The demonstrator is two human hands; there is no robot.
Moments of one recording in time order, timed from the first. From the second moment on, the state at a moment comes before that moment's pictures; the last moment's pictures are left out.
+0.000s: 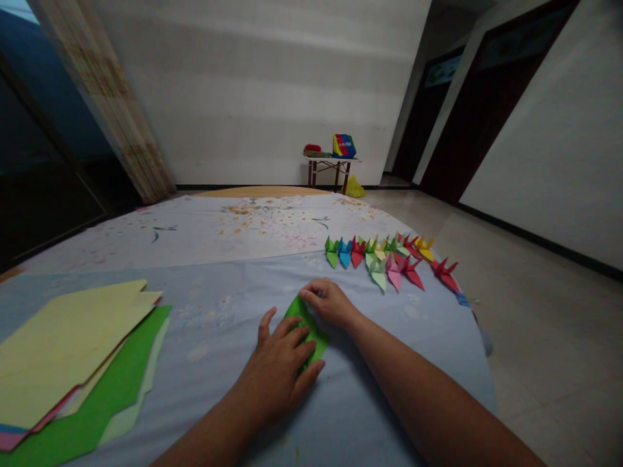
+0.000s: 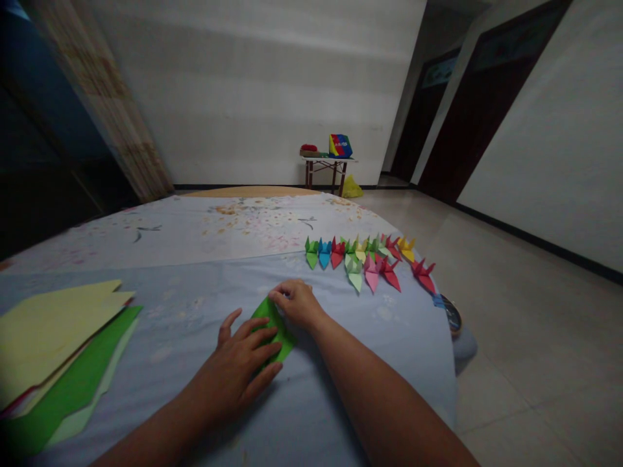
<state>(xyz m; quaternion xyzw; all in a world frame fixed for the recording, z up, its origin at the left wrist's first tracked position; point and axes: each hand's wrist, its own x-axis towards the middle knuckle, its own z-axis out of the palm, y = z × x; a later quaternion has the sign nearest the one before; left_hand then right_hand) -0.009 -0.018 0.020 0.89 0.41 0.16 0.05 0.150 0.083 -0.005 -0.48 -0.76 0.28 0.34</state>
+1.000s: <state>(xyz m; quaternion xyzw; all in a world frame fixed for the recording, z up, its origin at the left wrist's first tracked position) -0.047 0.021 0.020 0.72 0.49 0.36 0.33 0.156 0.066 -0.012 -0.39 -0.67 0.50 0.39</state>
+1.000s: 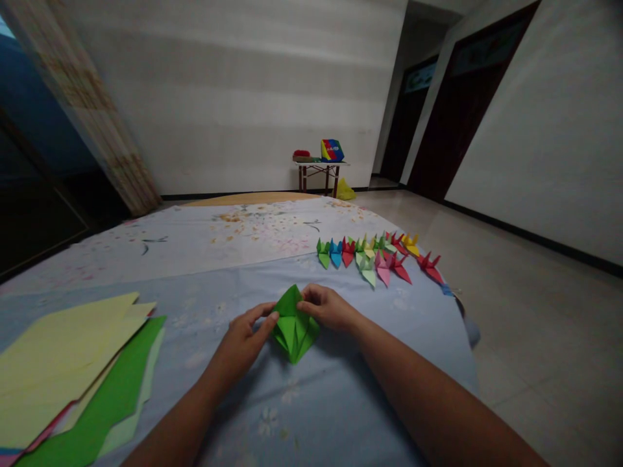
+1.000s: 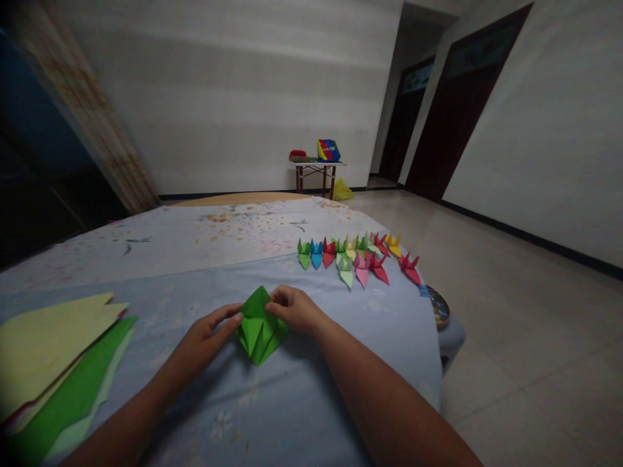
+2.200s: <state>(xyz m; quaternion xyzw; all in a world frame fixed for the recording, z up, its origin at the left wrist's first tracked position) -0.041 0.012 0.033 0.70 0.61 0.30 0.22 0.133 0.043 0.007 -0.39 -0.68 0.47 0.40</state>
